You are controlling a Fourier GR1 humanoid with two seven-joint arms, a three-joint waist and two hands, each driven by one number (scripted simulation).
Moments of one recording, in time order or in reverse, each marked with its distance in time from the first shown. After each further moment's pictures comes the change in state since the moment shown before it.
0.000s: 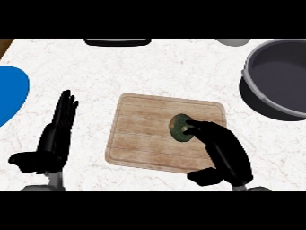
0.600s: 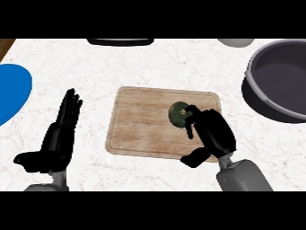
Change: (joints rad) left arm -0.008 -0.021 -0.014 -0.010 -0.026 -0.004 0.008; right arm -0.200 0.071 -0.060 0.202 0.088 0.149 0.125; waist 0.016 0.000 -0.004
